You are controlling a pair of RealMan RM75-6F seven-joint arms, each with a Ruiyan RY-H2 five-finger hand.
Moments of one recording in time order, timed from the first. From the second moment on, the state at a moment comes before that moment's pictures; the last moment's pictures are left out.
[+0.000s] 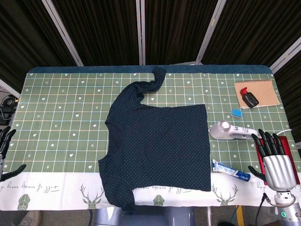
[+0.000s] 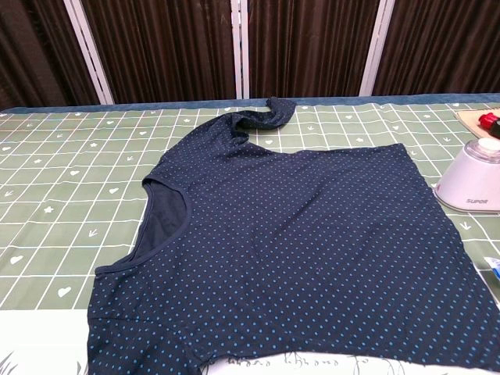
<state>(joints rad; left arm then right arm) -0.04 -1.04 -0.04 -1.70 1.55 1.58 0.07 0.08 -1.18 0.06 -1.54 -1.62 1.59 -0.08</state>
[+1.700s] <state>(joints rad) -0.10 -1.13 -0.08 -1.62 1.43 1.48 0.12 0.44 -1.55 0.19 -0.91 -1.30 1.02 -0.13</state>
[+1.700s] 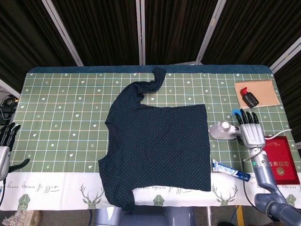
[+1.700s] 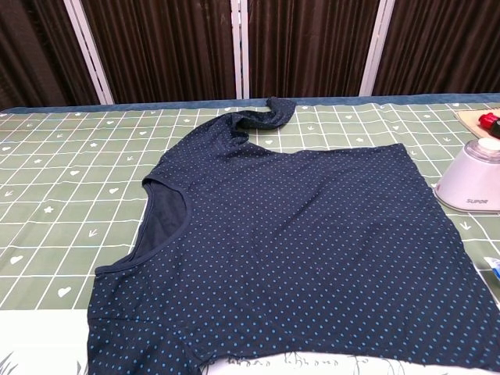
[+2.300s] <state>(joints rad) -0.10 -1.13 -0.08 -1.62 1.42 1.48 0.11 0.52 -1.65 0.21 -0.69 -1.25 0.90 -0.15</state>
